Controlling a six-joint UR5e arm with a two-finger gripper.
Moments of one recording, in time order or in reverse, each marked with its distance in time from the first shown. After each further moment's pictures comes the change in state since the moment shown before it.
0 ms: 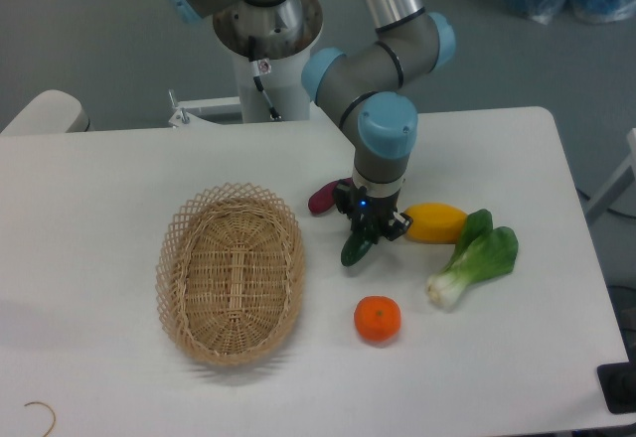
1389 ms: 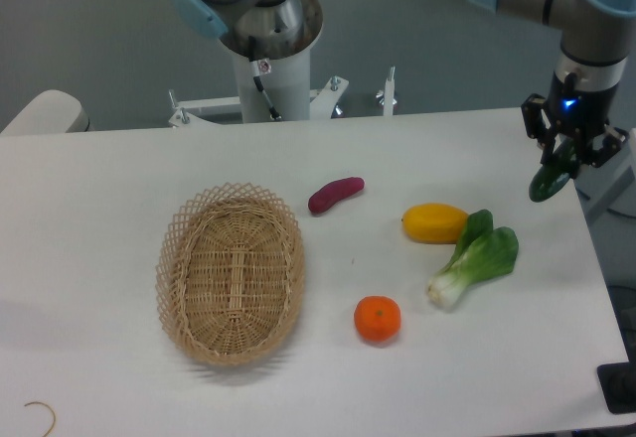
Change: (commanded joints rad) arm 0.327 0.028 0.453 -0.327 -0.041 0.463
